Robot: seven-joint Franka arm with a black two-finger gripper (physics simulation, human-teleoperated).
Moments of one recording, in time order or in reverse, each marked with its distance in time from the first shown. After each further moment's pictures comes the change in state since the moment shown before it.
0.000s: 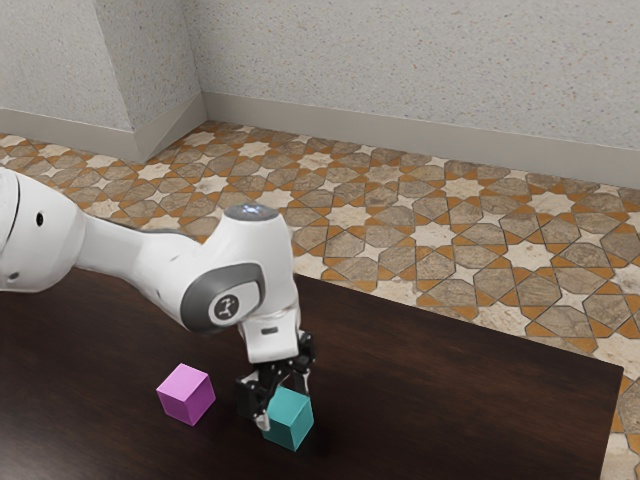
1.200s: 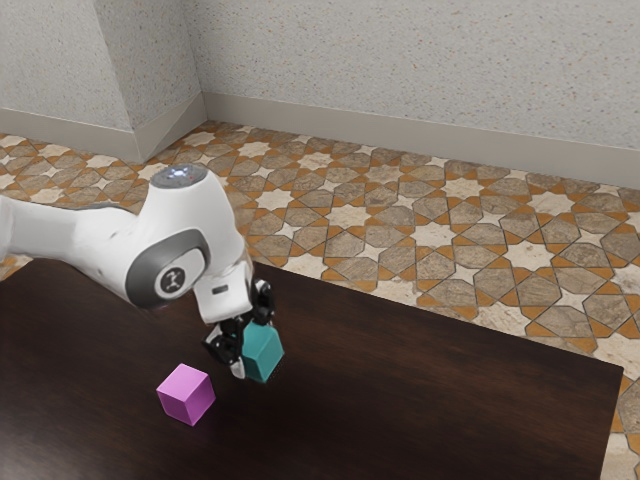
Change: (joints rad) arm 0.121 -0.228 0.001 -0.097 0.018 0.112 0.066
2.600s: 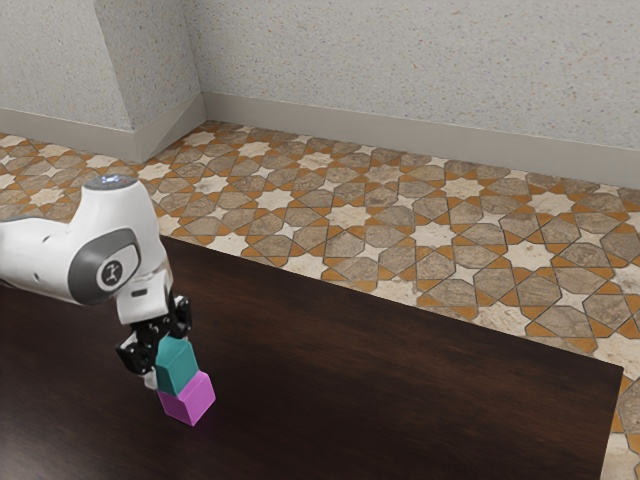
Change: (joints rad) arm 0.239 -0.066 0.022 -0.126 -0.007 -0.123 0.206
